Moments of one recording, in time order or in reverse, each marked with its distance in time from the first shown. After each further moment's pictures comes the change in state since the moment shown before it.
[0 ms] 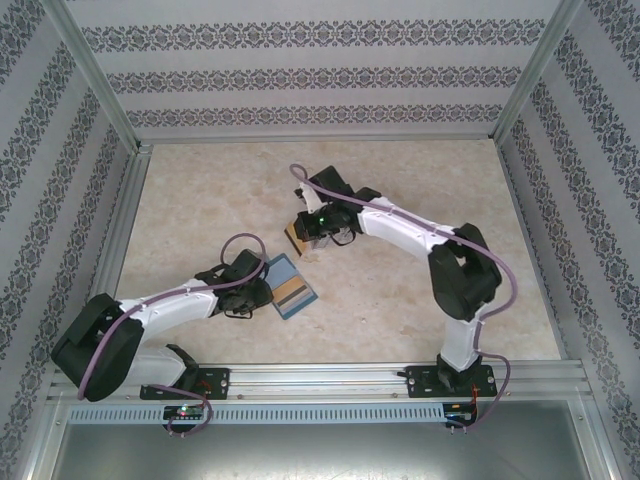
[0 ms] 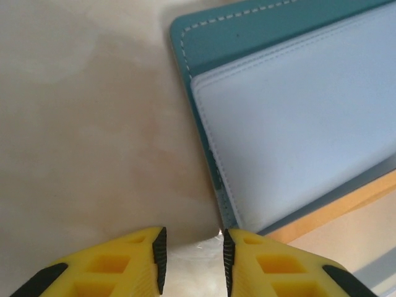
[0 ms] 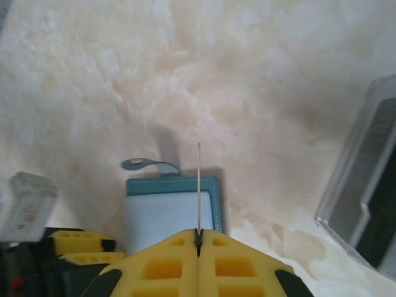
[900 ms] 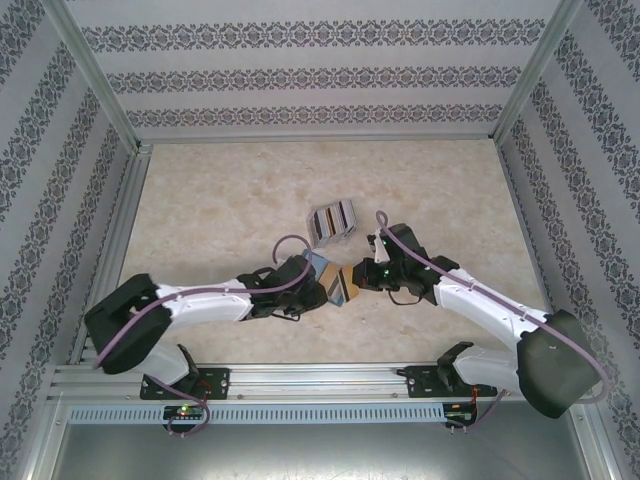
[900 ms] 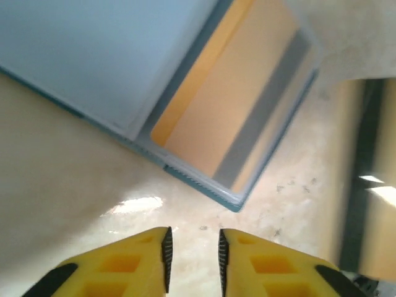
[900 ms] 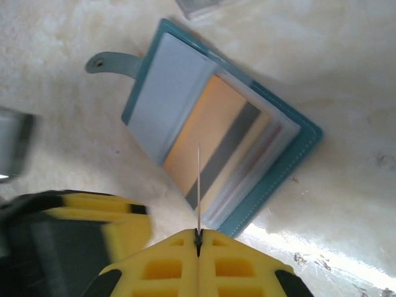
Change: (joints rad) left arm -0.283 0.139 0.185 0.214 0.044 -0.161; right arm -0.097 -0.653 -0.810 0.199 -0.022 0.330
